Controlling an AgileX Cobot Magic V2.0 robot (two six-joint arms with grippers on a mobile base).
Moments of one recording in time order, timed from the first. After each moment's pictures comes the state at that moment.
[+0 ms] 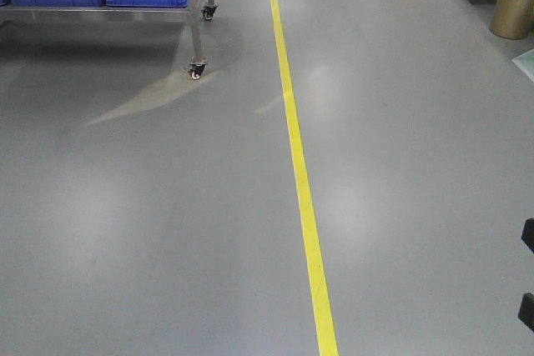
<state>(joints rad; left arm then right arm) -0.36 0.26 -0.38 0.23 0.45 -0.34 0.27 0.46 -0.47 -0.07 0.49 0.15</state>
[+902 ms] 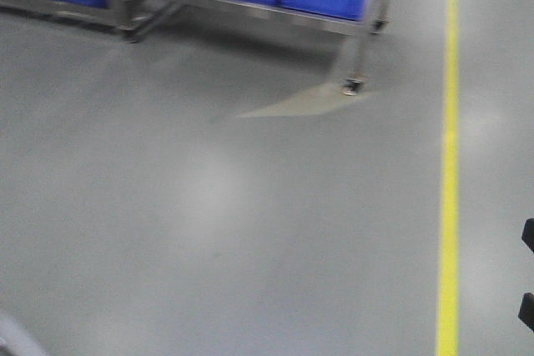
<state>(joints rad) -0.36 0.26 -0.38 0.23 0.45 -0.34 0.27 0.46 -0.47 -0.07 0.49 0.15</state>
